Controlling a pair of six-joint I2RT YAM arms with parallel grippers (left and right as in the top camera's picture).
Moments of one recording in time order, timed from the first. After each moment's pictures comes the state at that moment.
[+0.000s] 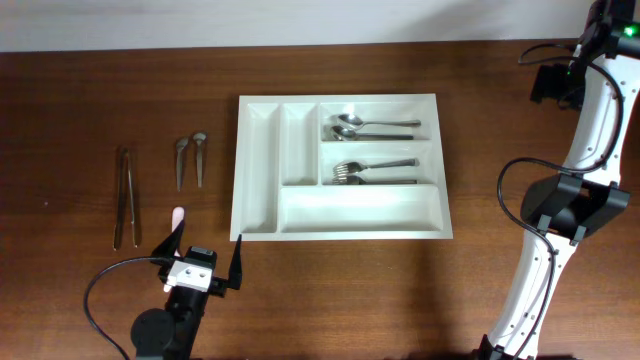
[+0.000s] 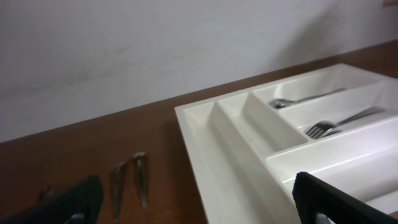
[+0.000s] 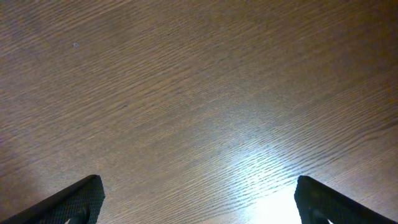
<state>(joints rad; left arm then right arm) -0.02 0.01 0.01 -0.05 0.22 0.15 -0.35 2.64 2.94 -1.60 0.17 0.03</state>
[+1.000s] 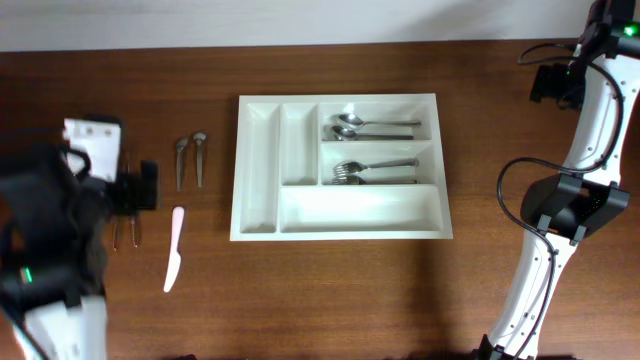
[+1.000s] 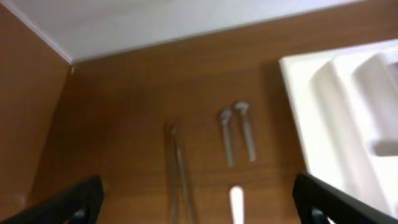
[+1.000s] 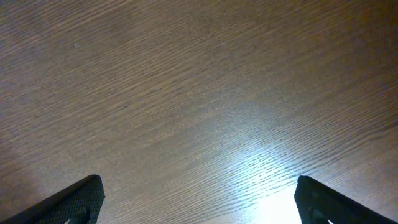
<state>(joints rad) 0.27 1.10 1.28 -0.83 0.08 0.35 -0.35 2.64 2.94 -1.60 0.16 0.03</state>
